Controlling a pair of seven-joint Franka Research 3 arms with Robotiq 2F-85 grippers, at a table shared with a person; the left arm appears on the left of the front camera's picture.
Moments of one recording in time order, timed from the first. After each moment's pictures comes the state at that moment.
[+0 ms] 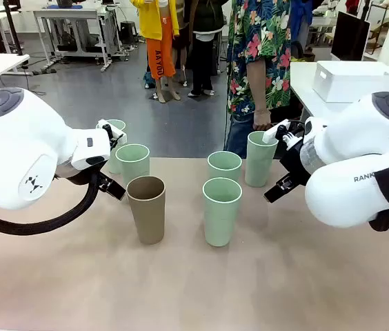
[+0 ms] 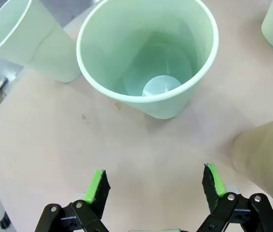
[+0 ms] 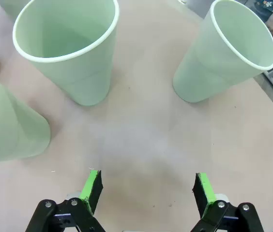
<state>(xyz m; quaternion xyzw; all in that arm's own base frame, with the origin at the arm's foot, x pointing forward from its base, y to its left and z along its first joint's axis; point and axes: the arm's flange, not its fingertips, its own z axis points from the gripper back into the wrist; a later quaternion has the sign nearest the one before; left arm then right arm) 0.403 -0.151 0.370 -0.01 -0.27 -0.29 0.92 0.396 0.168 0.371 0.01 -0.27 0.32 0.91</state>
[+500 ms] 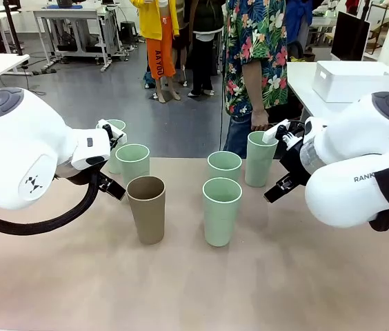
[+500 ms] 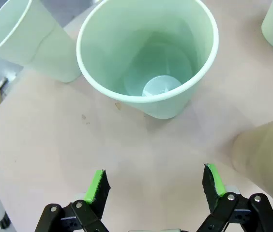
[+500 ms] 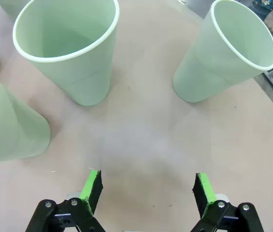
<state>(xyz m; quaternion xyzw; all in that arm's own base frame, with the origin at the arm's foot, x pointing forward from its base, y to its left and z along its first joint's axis) 0.403 -0.151 0.370 -0.01 -0.27 -0.29 0.92 0.396 0.168 0.371 0.01 -0.27 0.32 0.91</state>
